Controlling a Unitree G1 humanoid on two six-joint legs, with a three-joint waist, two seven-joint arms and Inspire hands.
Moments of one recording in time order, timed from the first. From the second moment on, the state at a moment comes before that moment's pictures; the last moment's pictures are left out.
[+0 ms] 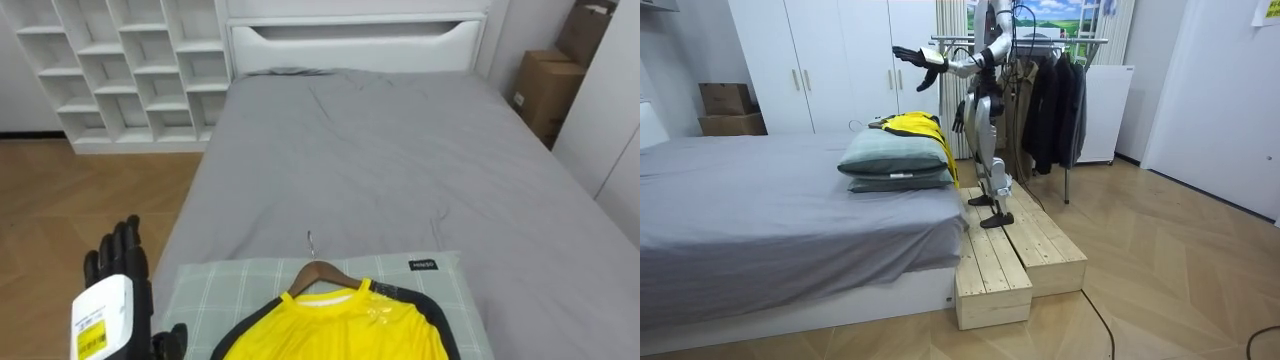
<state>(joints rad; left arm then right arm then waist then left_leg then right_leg) 0.11 0.24 -0.09 0.39 0.76 -0.02 0.68 0.10 -0.26 0.02 1.21 0.08 -0.01 -0.01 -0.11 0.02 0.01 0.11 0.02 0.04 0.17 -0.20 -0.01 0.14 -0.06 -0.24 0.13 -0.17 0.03</state>
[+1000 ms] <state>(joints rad) -0.23 0.28 -0.22 0.63 0.71 0.03 0.54 0.01 -0.28 0.18 1.27 -0.04 0.06 -0.03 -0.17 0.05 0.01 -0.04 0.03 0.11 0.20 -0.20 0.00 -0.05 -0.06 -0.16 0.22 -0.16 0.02</state>
